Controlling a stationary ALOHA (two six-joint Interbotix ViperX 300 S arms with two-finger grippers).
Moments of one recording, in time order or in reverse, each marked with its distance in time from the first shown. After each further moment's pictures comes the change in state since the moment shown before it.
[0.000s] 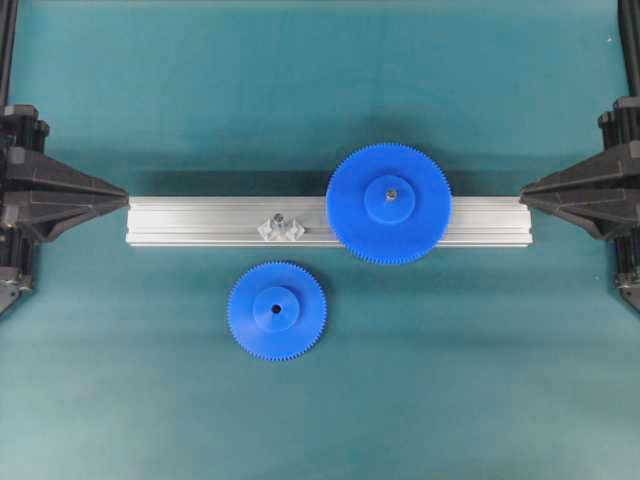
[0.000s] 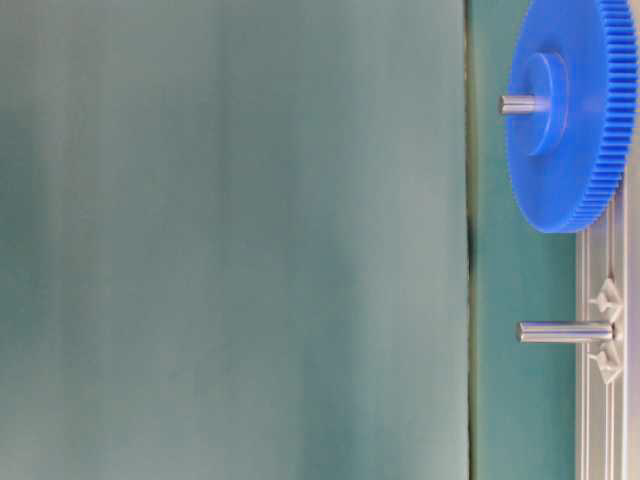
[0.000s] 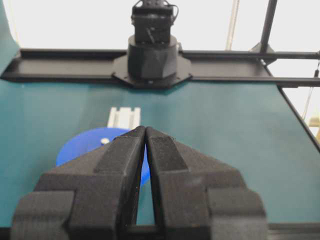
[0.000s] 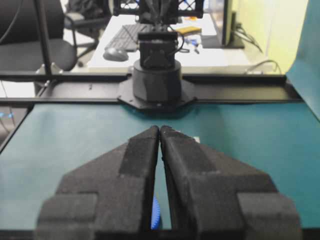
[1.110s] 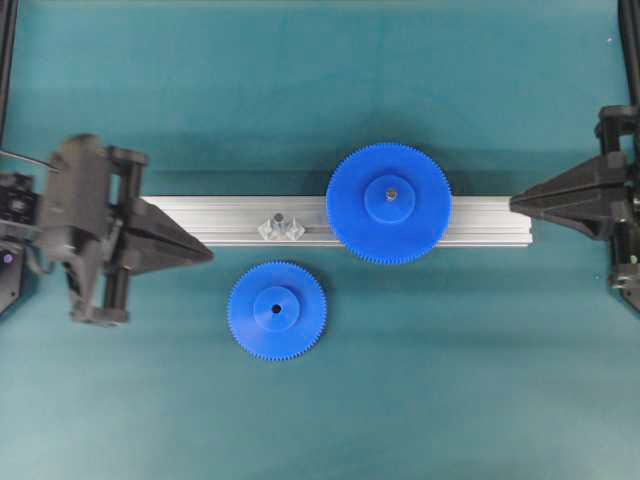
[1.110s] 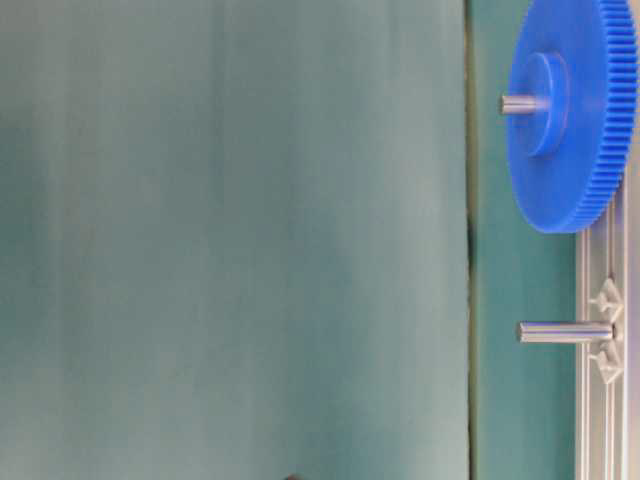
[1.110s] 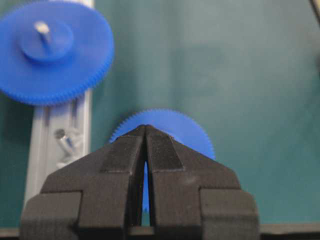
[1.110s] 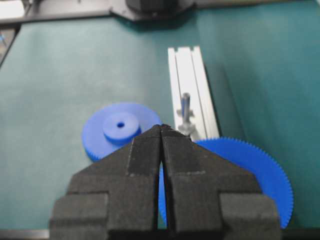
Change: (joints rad) left arm -0.101 0.439 -0.330 0.012 0.448 -0.043; right arm -0.017 0.014 -0.052 0.029 0.331 0.046
